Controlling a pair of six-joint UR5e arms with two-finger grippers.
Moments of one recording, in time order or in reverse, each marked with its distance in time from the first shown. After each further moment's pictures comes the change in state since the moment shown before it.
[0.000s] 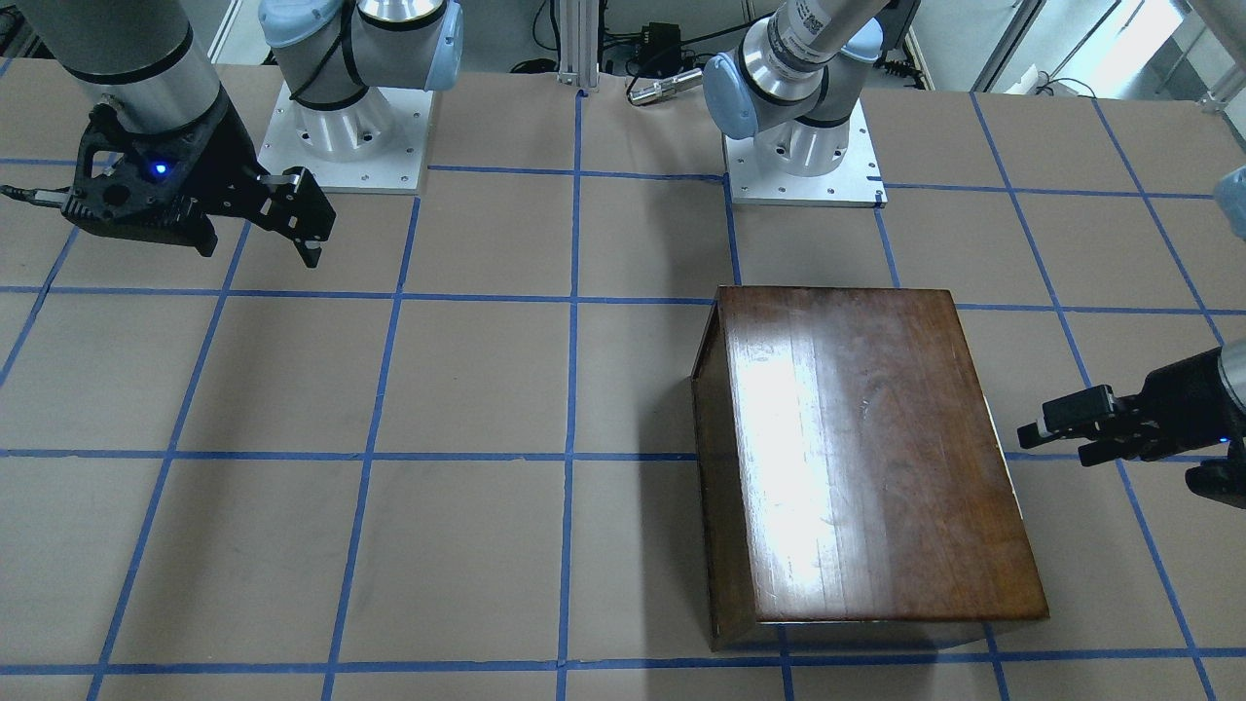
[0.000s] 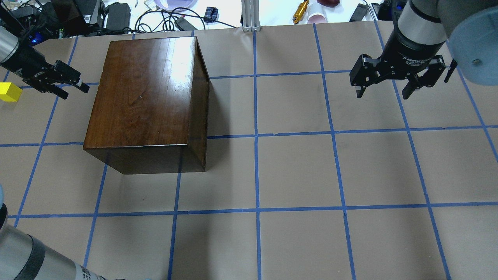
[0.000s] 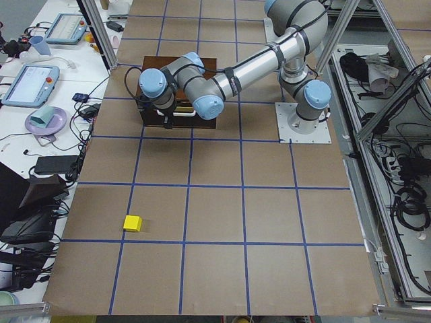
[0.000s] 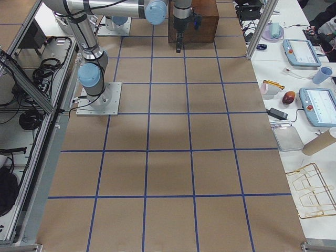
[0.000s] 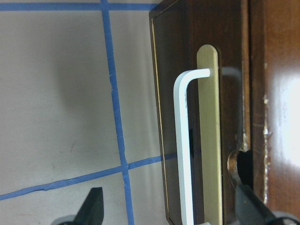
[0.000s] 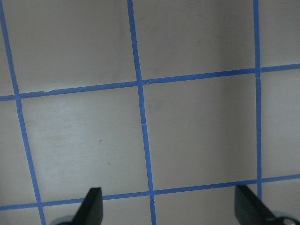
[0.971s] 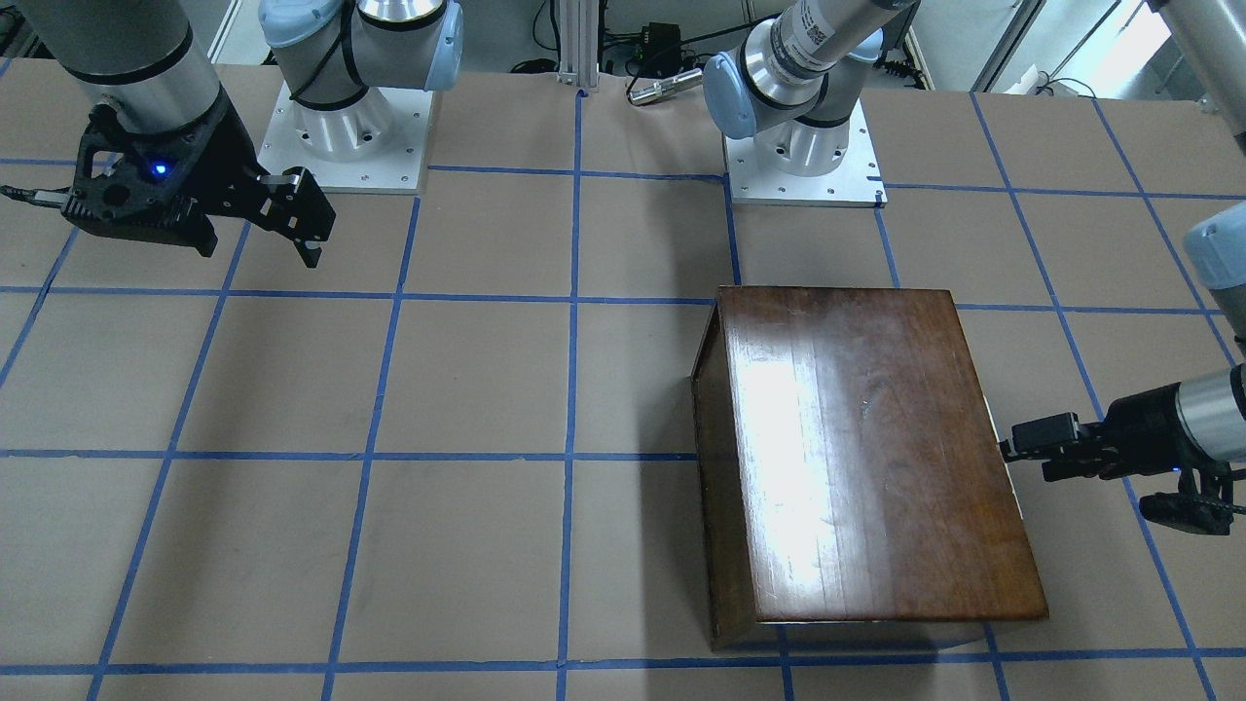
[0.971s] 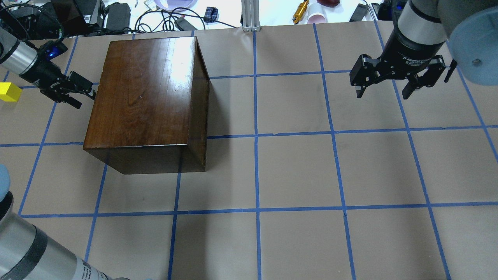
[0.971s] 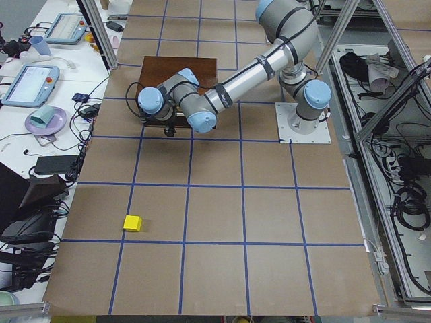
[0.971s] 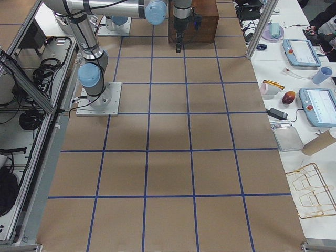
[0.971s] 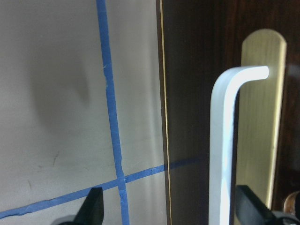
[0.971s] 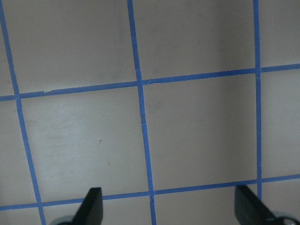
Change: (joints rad) left arm -0.007 -0.059 -0.021 0.016 -0.020 0.008; right arm 0.000 0.000 0.000 0.000 0.000 0.000
